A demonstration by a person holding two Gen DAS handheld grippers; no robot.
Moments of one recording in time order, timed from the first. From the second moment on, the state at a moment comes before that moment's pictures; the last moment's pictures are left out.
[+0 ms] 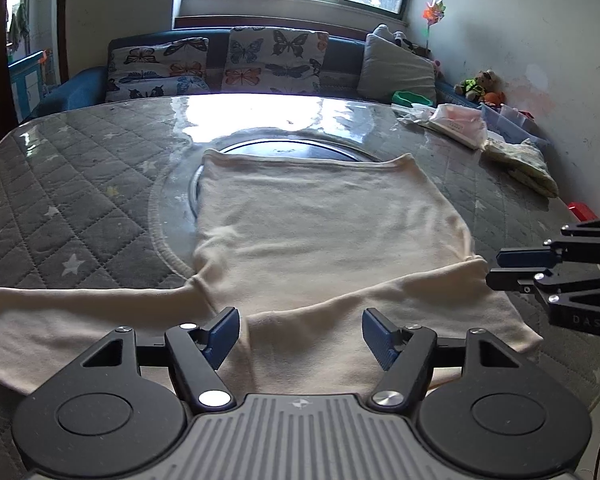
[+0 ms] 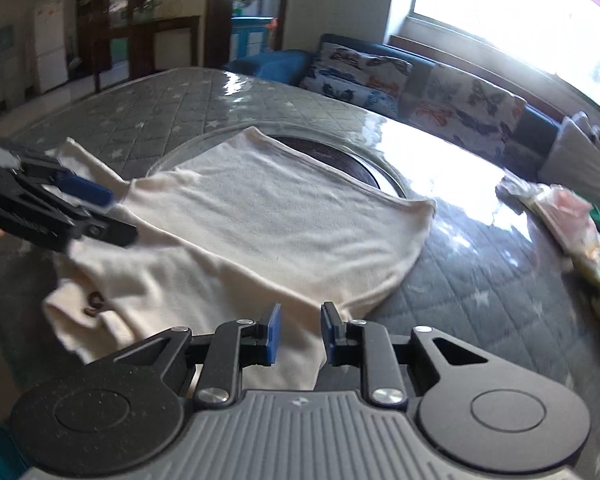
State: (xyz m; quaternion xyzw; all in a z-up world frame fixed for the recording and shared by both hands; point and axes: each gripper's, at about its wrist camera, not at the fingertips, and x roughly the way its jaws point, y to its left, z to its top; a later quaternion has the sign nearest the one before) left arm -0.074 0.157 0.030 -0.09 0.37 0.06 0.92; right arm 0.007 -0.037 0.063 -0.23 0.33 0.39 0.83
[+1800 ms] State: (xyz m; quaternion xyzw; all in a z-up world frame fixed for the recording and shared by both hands) left arm -0.061 0.120 0.011 -0.03 0.39 0.01 0.92; right arm 0.021 -0.067 0.047 -0.24 0.34 0.50 0.76
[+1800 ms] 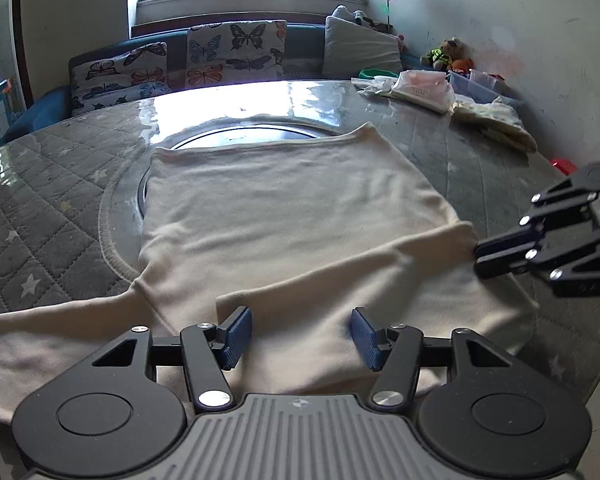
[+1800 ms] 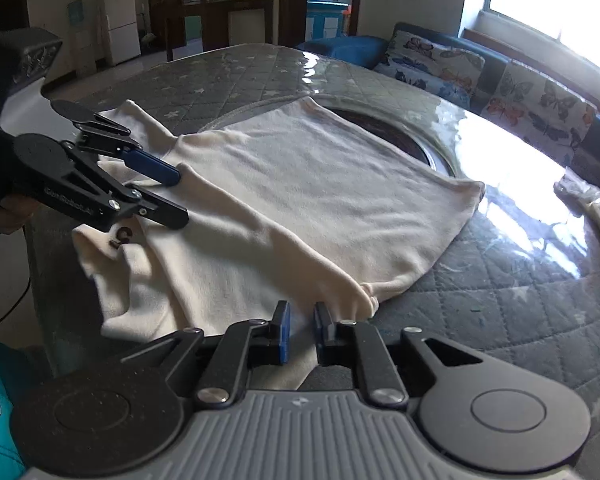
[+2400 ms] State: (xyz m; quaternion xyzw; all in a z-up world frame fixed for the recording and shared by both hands) left arm -0.104 0.172 0.028 -0.08 0.36 0.08 0.93; right arm 0.004 -0.007 0.052 -0.22 0.33 0.52 0.76
